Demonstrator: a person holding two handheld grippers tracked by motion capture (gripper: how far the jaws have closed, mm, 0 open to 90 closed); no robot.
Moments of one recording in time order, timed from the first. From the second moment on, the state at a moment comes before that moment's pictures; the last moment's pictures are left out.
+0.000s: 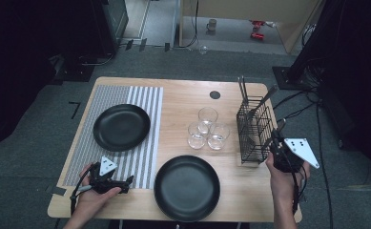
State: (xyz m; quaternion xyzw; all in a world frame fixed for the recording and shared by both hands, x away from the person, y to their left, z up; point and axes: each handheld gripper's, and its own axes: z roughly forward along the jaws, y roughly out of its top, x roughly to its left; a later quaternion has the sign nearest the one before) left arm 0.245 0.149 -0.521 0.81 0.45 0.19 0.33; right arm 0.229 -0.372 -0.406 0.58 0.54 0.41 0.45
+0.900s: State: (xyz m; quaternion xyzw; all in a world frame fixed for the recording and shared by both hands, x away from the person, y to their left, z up) left arm 0.245 0.149 -0.521 0.81 0.45 0.19 0.33; right arm 0.233 -0.358 -0.409 0.53 0.57 0.40 0.48
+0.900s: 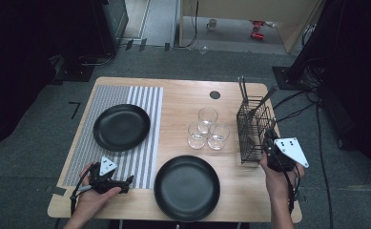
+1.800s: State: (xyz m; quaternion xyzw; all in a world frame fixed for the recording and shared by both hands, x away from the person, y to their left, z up) left arm 0.245 0.149 -0.521 0.81 0.45 0.19 0.33; right arm 0.228 -0.367 -0.411 0.56 0.54 0.46 0.43
